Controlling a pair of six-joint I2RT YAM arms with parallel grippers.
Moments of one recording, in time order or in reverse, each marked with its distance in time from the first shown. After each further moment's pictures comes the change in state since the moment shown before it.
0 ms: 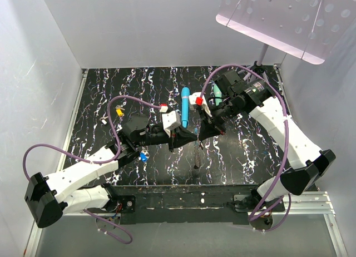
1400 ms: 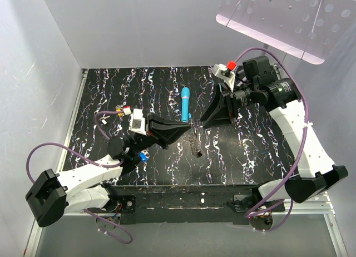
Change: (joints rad) left arm 0.000 0.015 -0.268 0.998 -0.166 -0.494; right arm -0.201 -0.095 0.011 0.256 -0.454 0.457
